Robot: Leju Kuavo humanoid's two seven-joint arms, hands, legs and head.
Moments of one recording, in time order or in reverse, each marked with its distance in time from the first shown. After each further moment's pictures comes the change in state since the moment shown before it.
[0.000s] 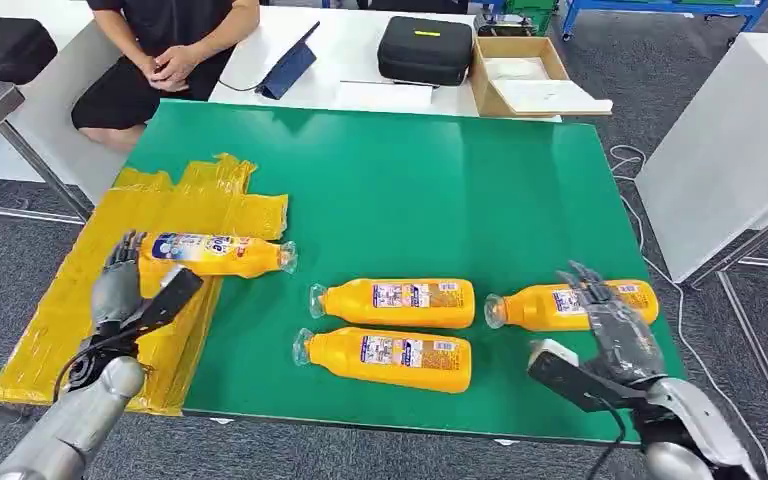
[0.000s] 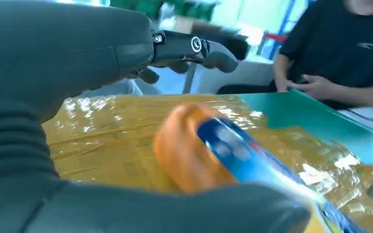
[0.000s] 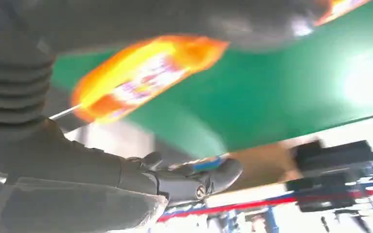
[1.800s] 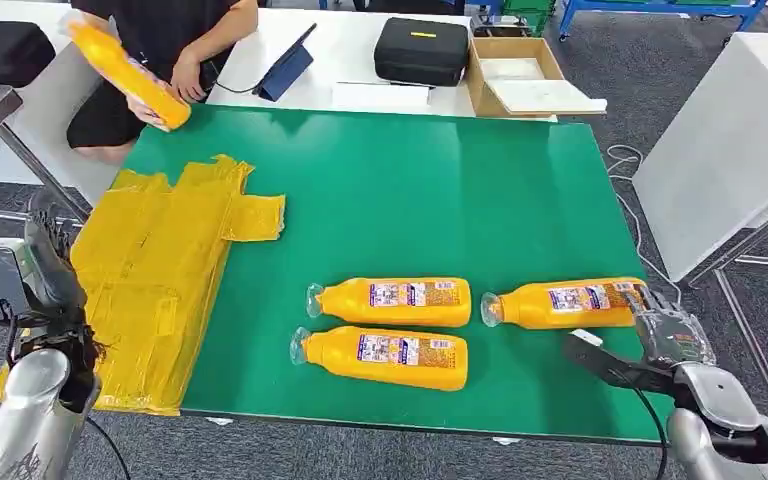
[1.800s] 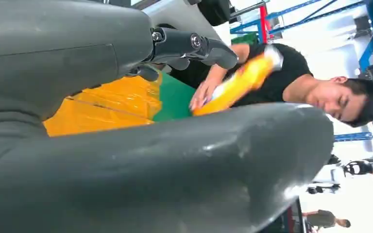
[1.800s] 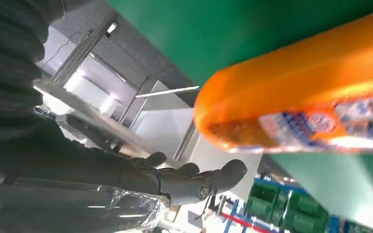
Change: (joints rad) left arm 0.152 -0.040 0.243 -0.550 0.785 -0.203 -0.196; right arm -0.152 0.131 -0.205 0.383 0.539 0.257 0.013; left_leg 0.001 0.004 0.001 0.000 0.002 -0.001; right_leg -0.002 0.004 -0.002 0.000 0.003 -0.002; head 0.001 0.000
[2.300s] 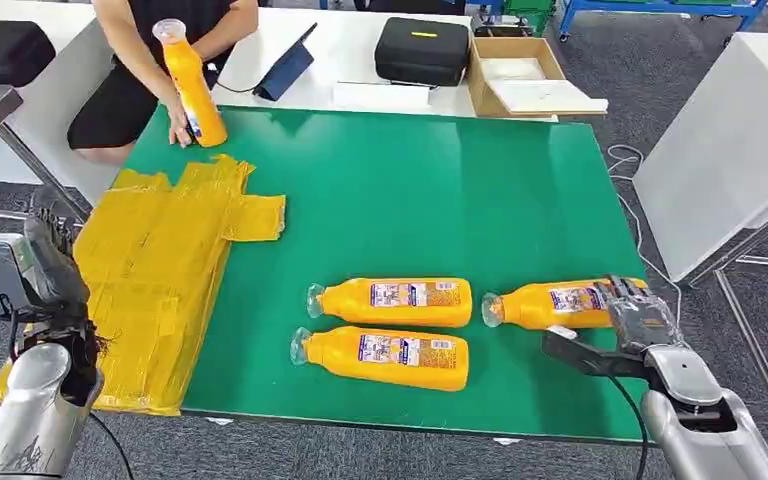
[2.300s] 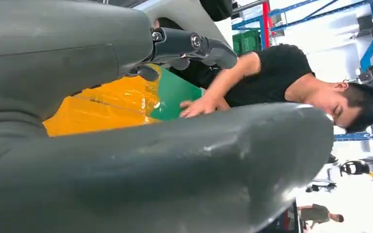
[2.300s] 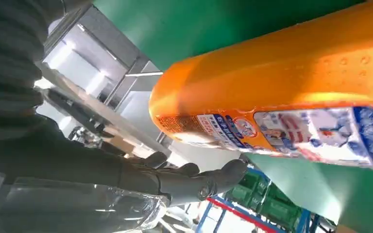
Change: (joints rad) left arm -0.013 0.000 -0.002 0.031 0.037 -0.010 -0.018; right arm -0.098 -0.001 0.140 0.137 0.060 -0.079 0.010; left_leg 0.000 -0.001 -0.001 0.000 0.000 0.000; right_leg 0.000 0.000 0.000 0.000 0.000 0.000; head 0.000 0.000
